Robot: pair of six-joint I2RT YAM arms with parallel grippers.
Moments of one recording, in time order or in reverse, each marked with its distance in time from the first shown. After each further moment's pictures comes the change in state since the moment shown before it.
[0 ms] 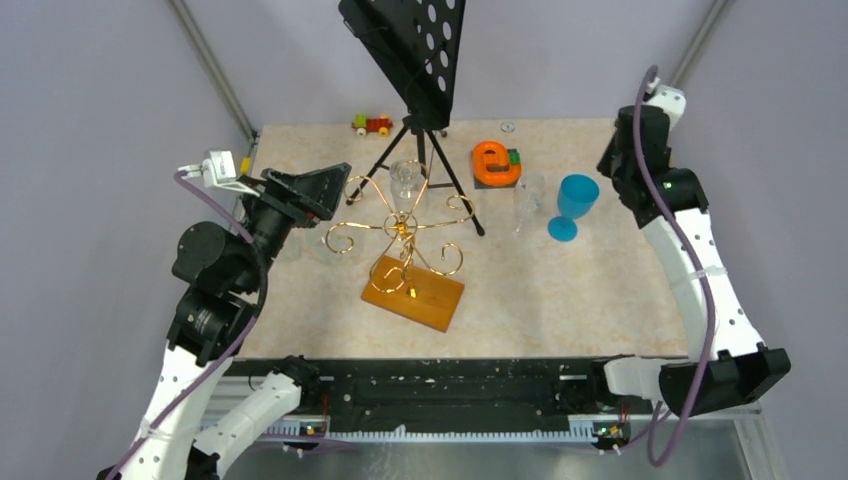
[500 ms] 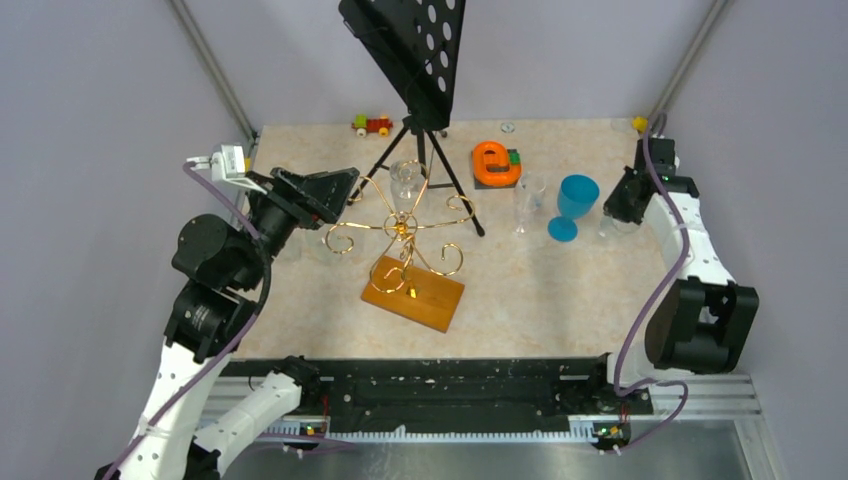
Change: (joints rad) left arm 0.000 0.047 0.050 -0.056 0.064 0.035; right arm -0.436 0.203 -0.267 0.000 -0.431 0.089
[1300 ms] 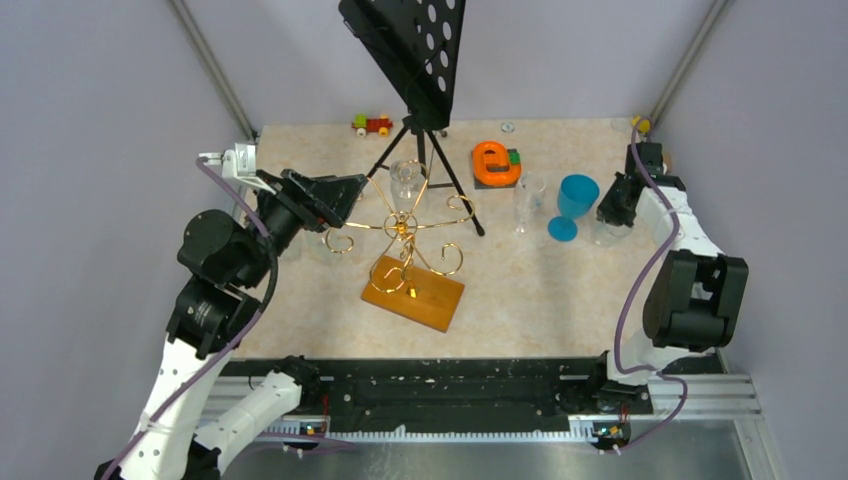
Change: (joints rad) left arm 0.000 0.013 0.004 -0.030 0.068 0.033; right arm -0.009 0.150 -0.028 0.074 -0.036 -0.001
